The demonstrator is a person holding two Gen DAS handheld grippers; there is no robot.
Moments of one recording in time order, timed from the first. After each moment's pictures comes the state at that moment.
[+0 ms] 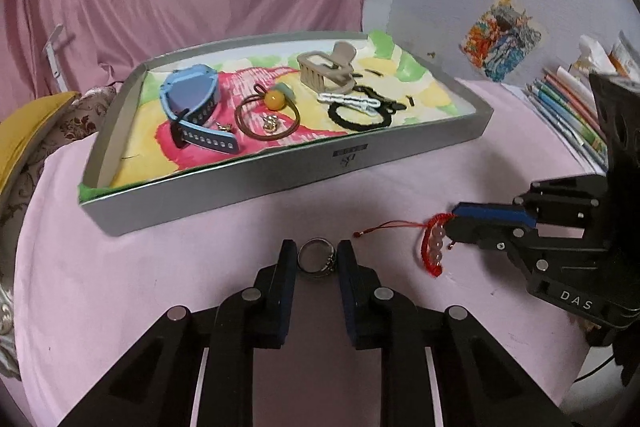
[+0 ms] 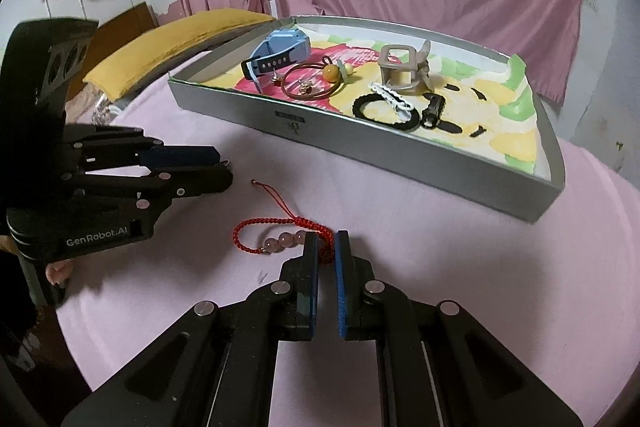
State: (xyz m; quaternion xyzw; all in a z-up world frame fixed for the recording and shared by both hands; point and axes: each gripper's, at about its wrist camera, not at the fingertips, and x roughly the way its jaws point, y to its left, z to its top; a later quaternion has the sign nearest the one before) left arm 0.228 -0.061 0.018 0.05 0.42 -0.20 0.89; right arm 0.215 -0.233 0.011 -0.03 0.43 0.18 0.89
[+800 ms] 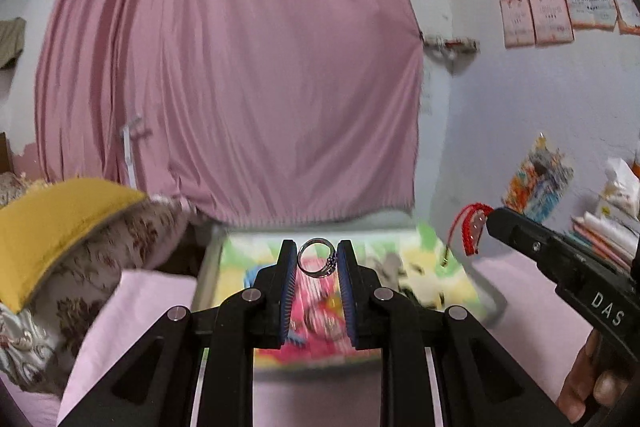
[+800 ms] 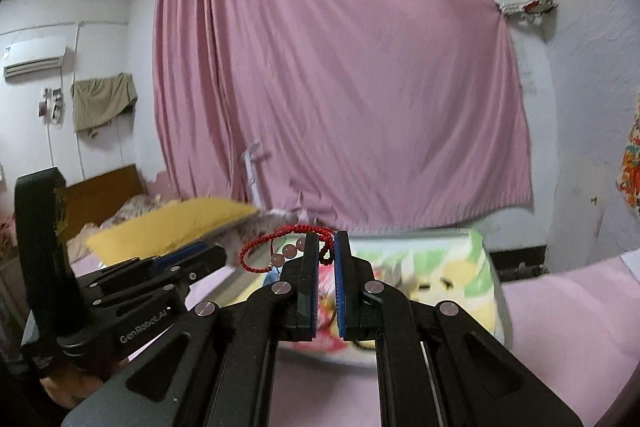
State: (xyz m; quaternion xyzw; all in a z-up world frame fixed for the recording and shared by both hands) left arm 0.227 -0.043 0.112 -0.03 0.15 -0.09 0.98; right arm 0.205 -0.235 0.112 0.08 0.12 0.12 0.98
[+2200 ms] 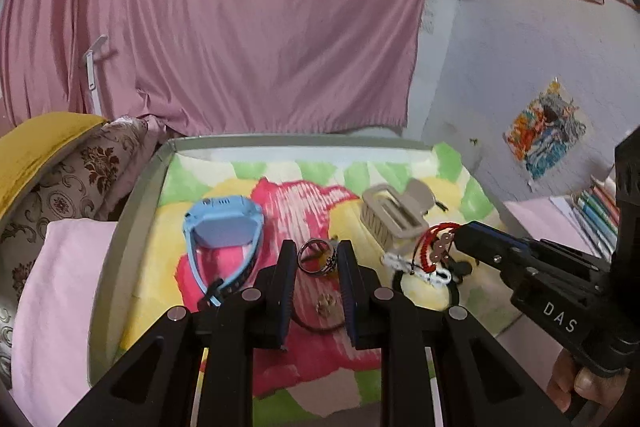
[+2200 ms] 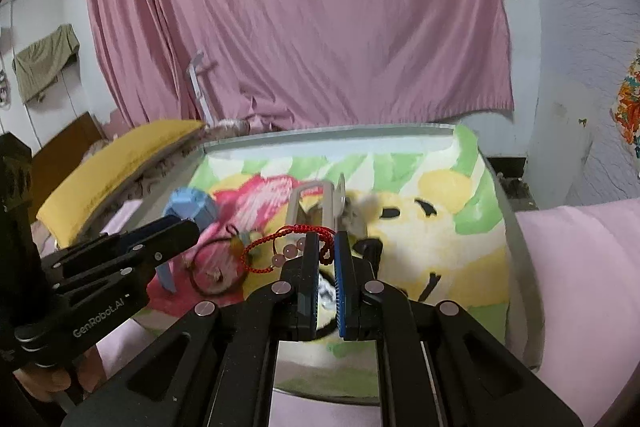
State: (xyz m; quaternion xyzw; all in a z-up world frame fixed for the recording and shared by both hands) left arm 0.322 -0.064 0.043 -0.02 0.33 -0.13 0.93; right arm 0.319 -0.251 0.038 0.08 0.33 0.07 0.94
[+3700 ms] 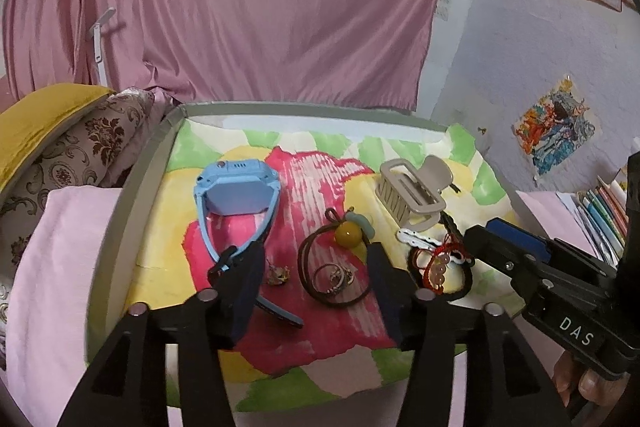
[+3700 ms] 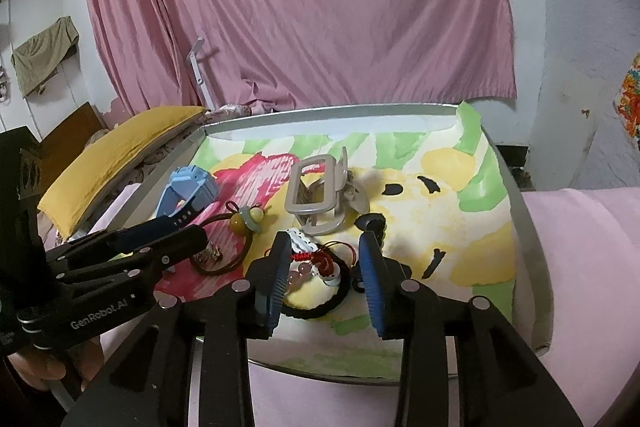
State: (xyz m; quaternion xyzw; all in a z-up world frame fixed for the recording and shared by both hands) left arm 0.324 -0.053 0.033 -0.04 0.37 -0.12 0.92; right arm 0.314 -0.249 0.030 0.08 0.34 0.07 0.93
